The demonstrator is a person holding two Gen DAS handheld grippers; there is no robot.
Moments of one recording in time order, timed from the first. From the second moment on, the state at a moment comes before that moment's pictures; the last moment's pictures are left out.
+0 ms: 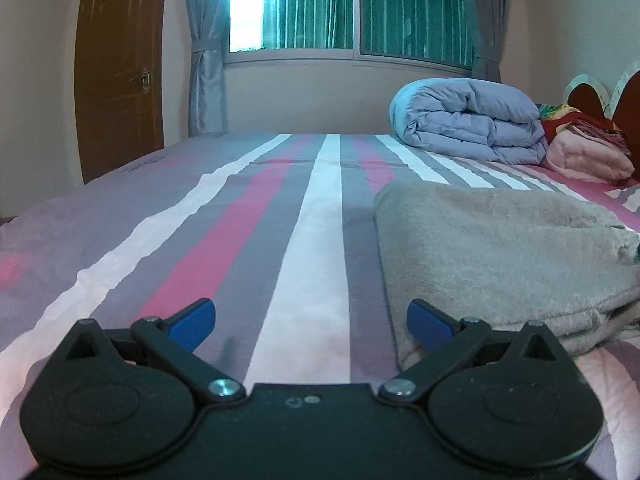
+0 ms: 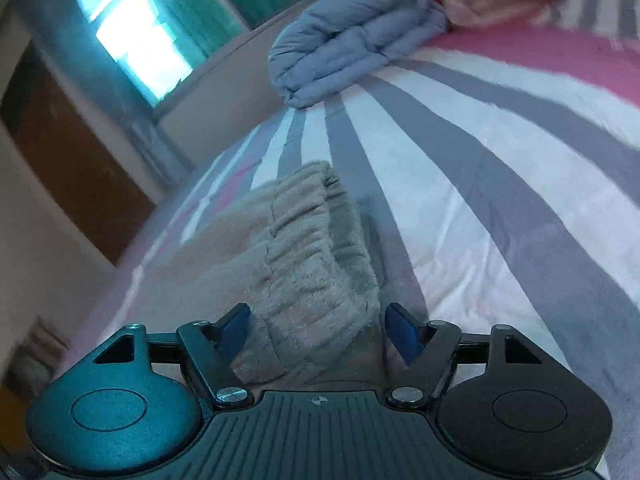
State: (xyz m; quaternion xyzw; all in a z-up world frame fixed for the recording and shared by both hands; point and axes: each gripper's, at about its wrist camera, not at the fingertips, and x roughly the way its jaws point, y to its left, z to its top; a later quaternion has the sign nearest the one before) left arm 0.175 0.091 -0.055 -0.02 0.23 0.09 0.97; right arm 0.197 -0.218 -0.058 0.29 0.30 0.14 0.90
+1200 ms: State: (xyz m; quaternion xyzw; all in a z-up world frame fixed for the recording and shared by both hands) left arm 0.266 0.097 -0.058 -0.12 0.33 -0.17 0.92; right arm 0.227 -0.248 -0.047 0.28 0.33 0.17 0.89
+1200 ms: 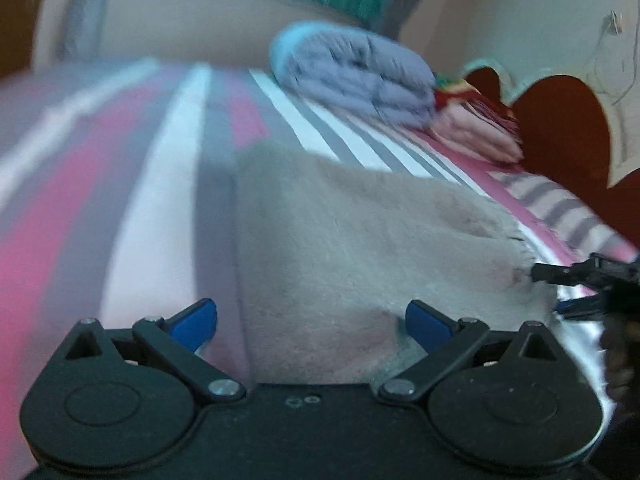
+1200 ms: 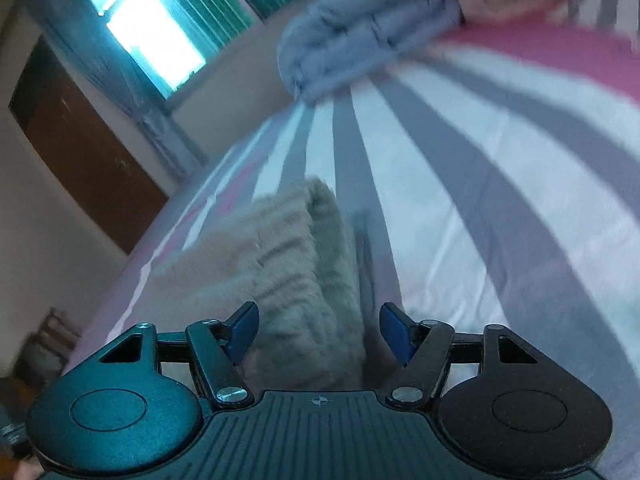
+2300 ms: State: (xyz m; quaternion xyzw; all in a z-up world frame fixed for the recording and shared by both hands) left arm 0.404 0.172 -0.026 -0.26 0.24 -0.25 0.90; right arm 0.375 -0.212 -0.007 0.29 0.29 0.37 0.83
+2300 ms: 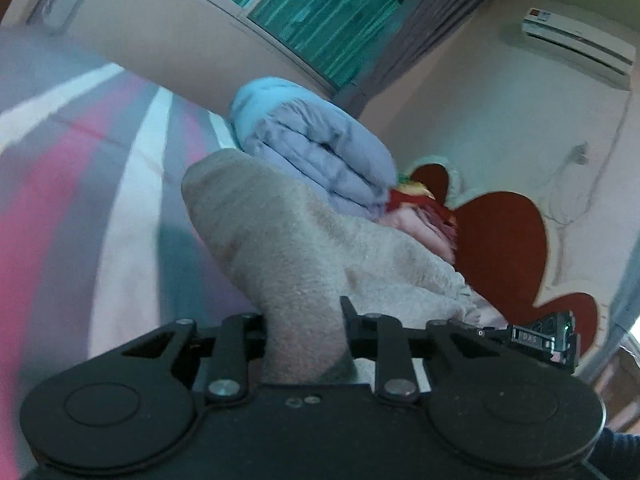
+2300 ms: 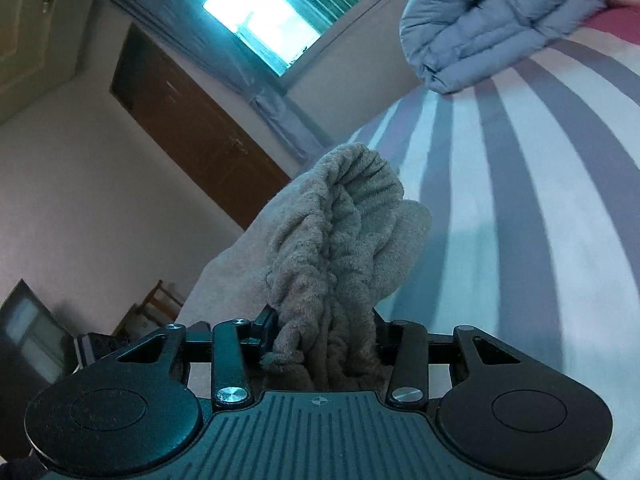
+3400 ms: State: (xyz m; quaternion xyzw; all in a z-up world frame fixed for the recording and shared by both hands) left arm 0.275 0.104 -0.019 -0.12 0.28 0.01 0.95; right arm 0.315 -0.193 0.013 0.24 0.28 0.25 0.90
